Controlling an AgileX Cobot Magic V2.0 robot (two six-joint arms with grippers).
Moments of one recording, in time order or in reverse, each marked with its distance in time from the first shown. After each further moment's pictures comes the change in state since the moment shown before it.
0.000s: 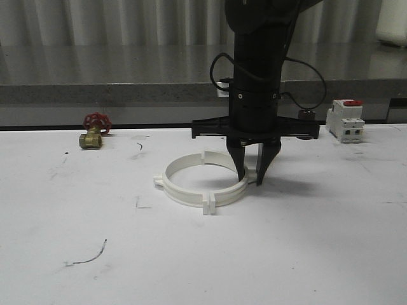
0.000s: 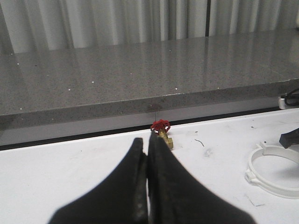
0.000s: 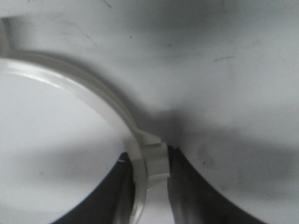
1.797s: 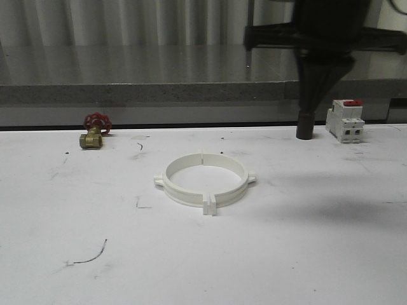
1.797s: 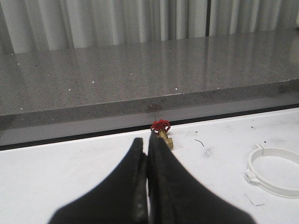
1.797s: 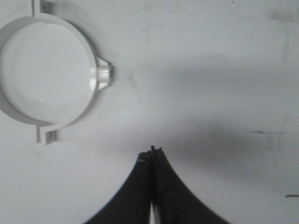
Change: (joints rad) left arm 0.000 0.000 0.000 0.000 0.000 0.000; right arm -0.097 -0.550 0.386 0.005 -0.055 -0.209
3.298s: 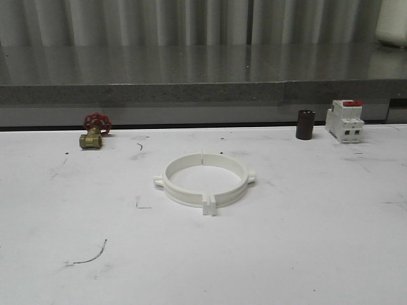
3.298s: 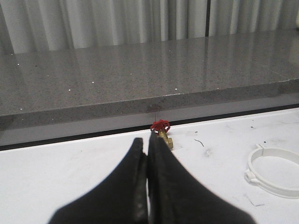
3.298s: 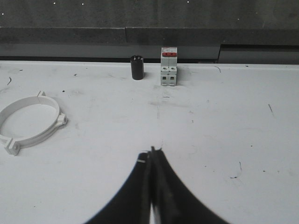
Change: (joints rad) left arm 0.000 0.000 0.000 0.000 0.000 0.000; right arm -0.170 -1.434 0.962 -0.163 -0.397 -0.137
